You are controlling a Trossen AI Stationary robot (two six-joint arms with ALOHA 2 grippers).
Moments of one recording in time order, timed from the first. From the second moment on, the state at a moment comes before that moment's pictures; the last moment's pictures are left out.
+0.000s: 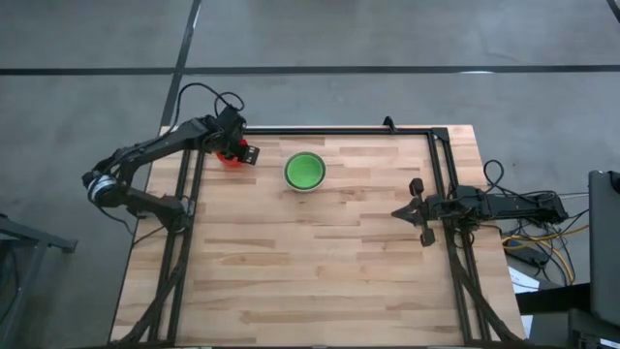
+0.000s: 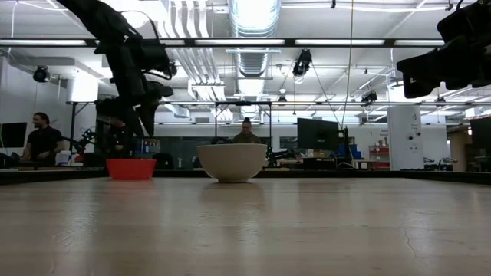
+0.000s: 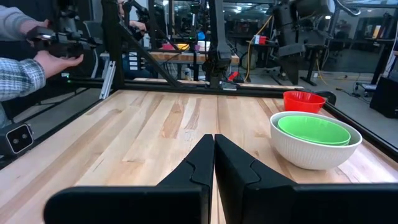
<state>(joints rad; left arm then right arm) 0.81 1.30 0.94 -0.75 0.01 -0.42 0.05 0.05 0.01 0.01 -0.04 0.00</state>
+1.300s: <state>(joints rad) 0.91 1.30 0.74 -0.60 0.06 -0.36 0.05 0.05 0.01 0.01 -0.04 0.00</state>
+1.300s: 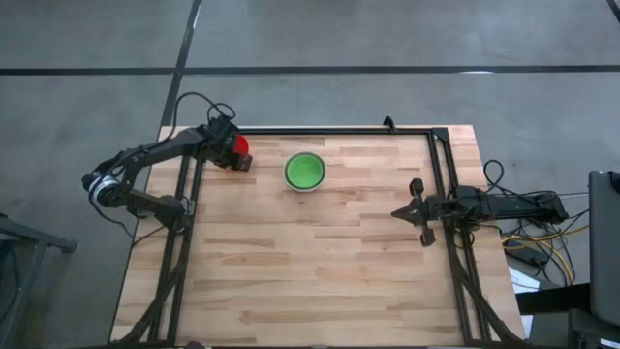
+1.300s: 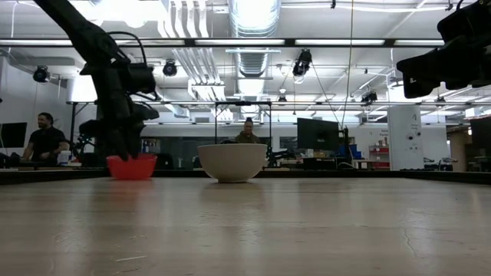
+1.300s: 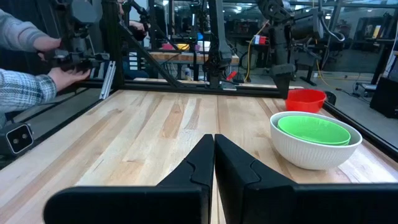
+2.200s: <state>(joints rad) 0.97 1.35 0.78 -0.58 0.03 -0.16 0.05 0.05 0.01 0.01 -0.04 0.00</state>
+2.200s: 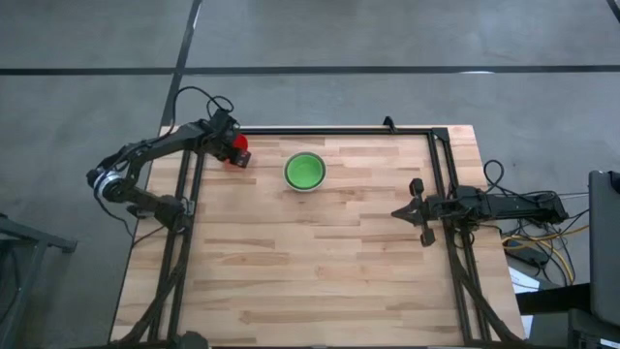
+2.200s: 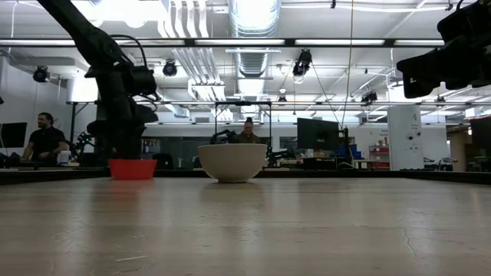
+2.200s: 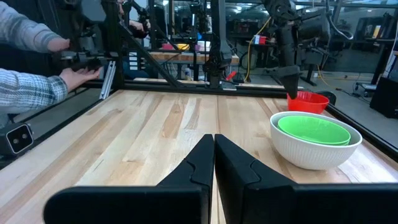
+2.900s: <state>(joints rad) 0.98 1.44 0.79 -0.58 0.07 -0.10 0.05 0.05 0.01 0.01 -0.04 0.00</state>
